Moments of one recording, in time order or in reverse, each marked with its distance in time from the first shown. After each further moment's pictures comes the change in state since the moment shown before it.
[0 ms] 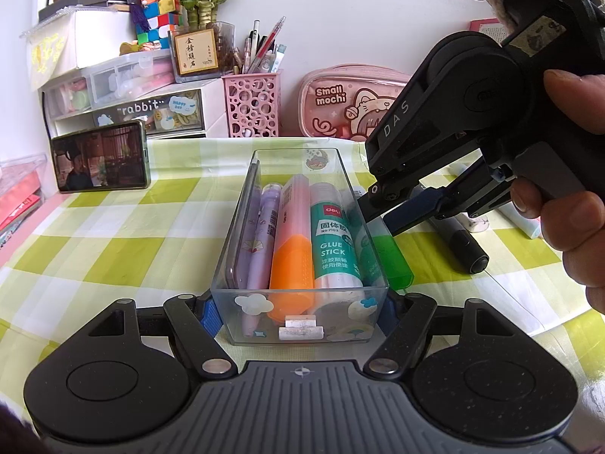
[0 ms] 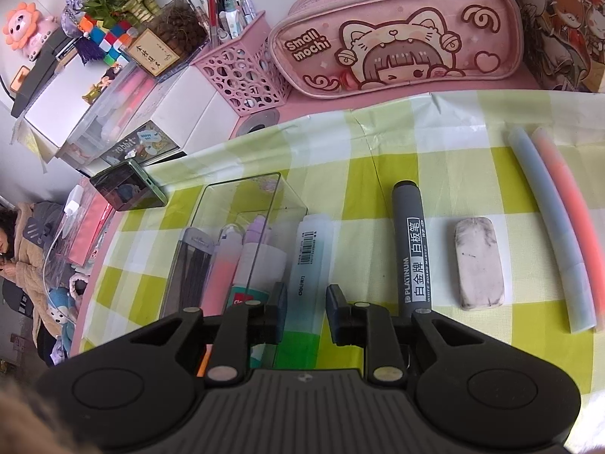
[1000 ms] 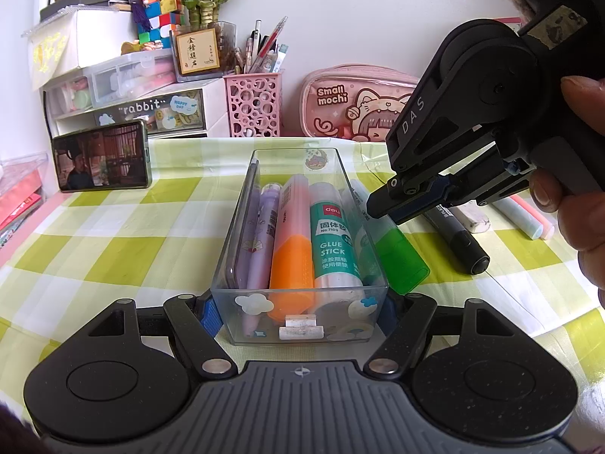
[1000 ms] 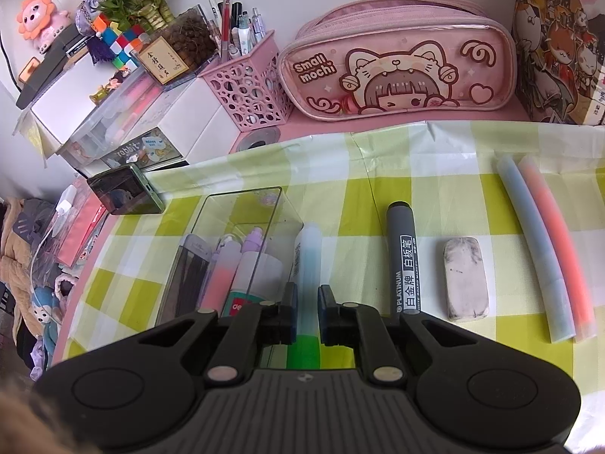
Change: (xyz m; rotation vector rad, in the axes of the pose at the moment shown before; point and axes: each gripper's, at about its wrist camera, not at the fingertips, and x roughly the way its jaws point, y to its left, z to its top) left arm 0.000 0.000 0.000 0.000 0.000 0.001; right arm -0.012 0.005 -0.006 -0.036 -0.061 -0.037
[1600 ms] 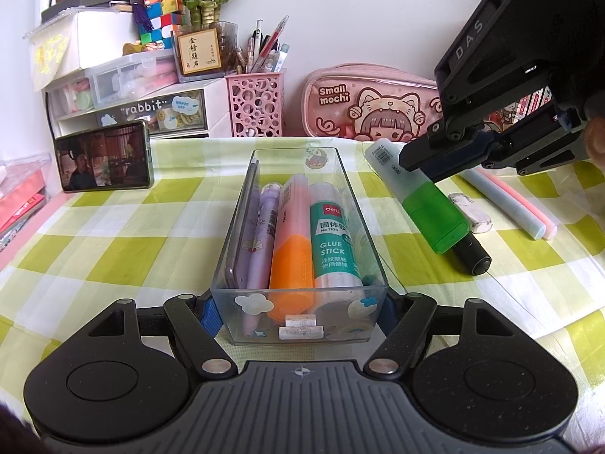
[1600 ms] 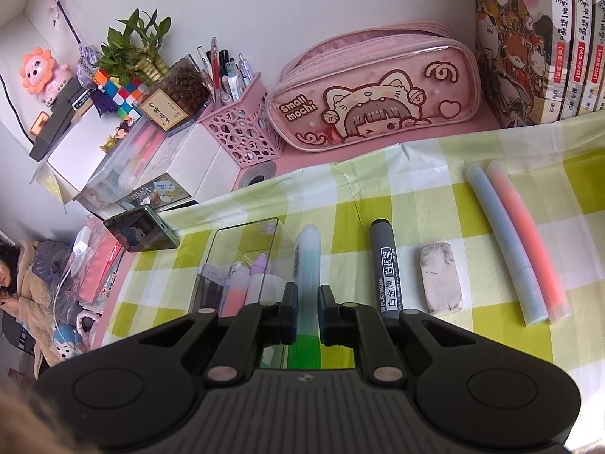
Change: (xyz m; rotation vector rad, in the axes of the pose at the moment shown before) left arm -0.001 0.000 0.000 0.001 0.002 0.013; right arm -0.041 -0.009 0.001 0.106 -0.087 0.046
